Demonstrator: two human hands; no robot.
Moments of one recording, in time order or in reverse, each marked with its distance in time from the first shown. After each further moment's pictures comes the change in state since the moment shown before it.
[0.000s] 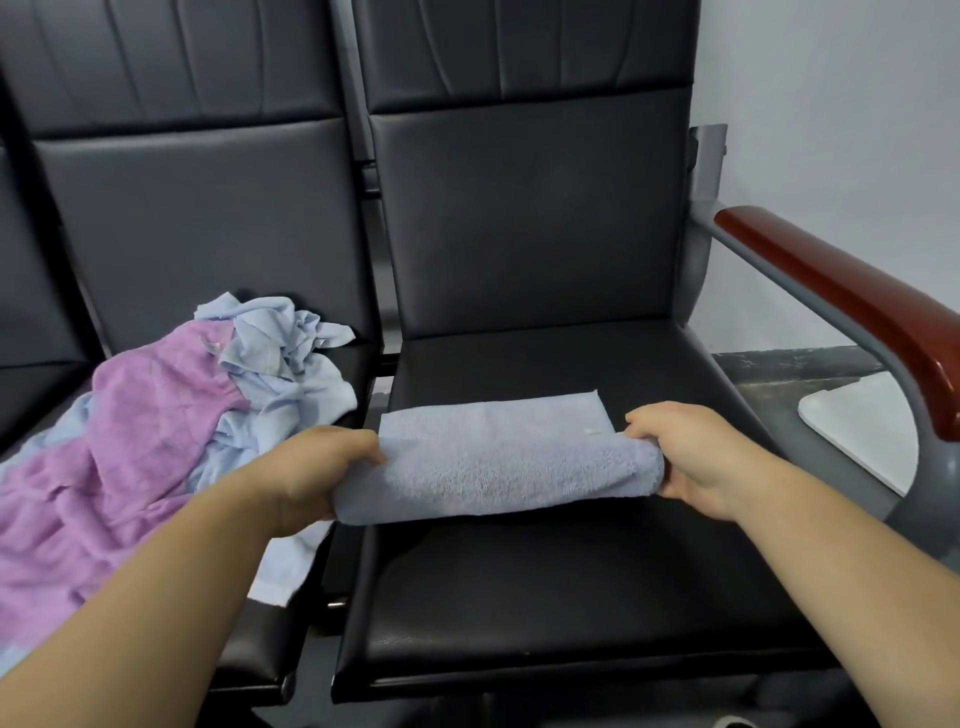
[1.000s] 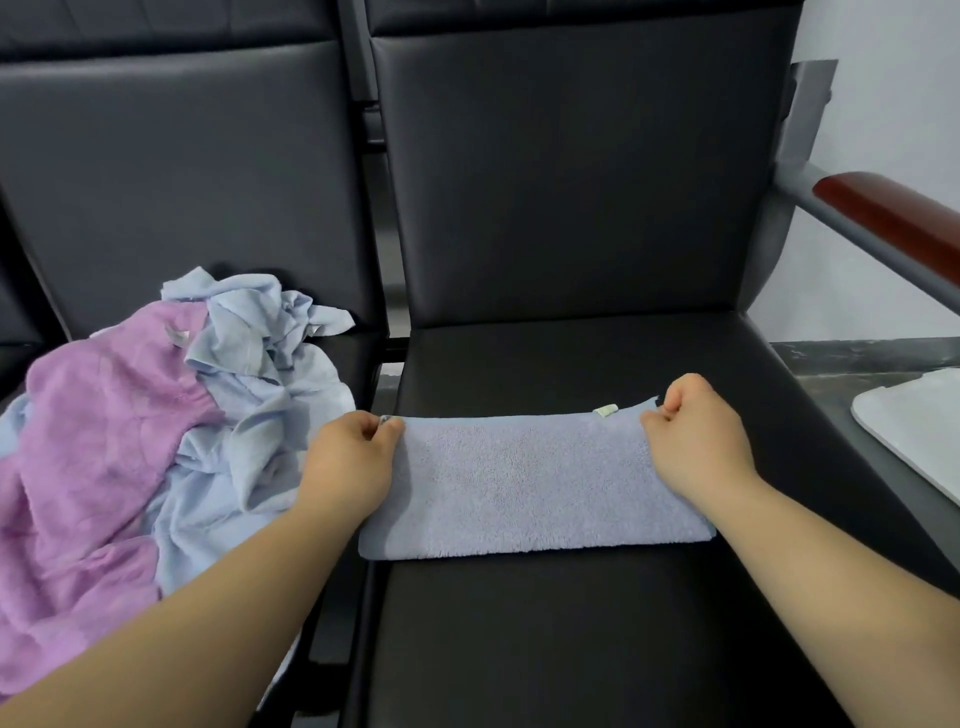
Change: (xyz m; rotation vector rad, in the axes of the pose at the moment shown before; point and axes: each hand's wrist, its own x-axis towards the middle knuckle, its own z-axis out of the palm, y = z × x) left_hand 0.118 -0.017 0.012 0.447 0.570 0.259; right_hand 0.115 0.009 0.038 -0.668 0.428 -0.367
